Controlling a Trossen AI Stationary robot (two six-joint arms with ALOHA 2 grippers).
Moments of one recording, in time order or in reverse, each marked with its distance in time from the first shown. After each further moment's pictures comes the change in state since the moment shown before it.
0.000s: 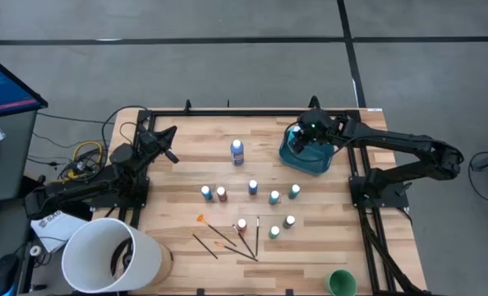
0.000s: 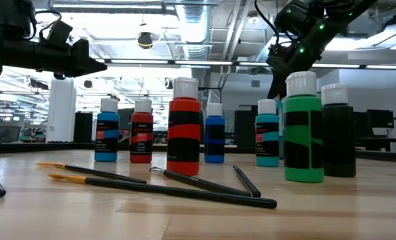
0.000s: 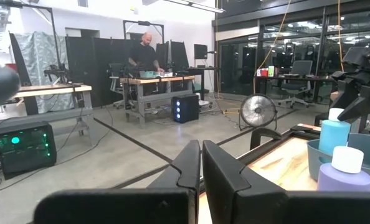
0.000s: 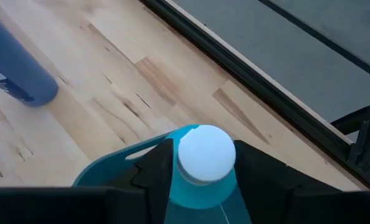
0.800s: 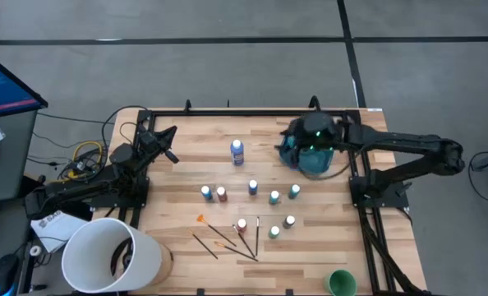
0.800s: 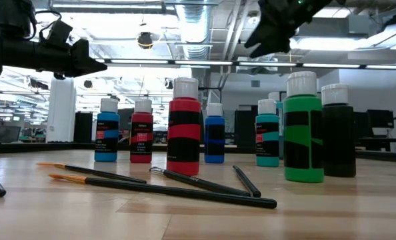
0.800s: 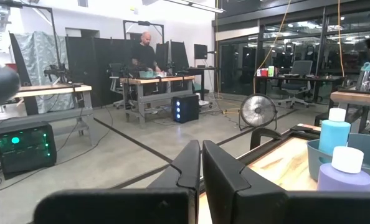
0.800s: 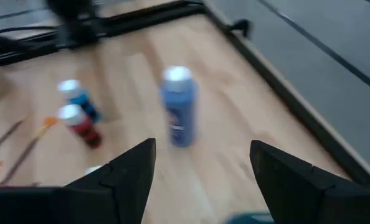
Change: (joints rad) left arm 0.000 0.000 0.000 0.000 0.000 0.000; right arm 0.264 -0.011 0.183 0.046 -0.157 -0.062
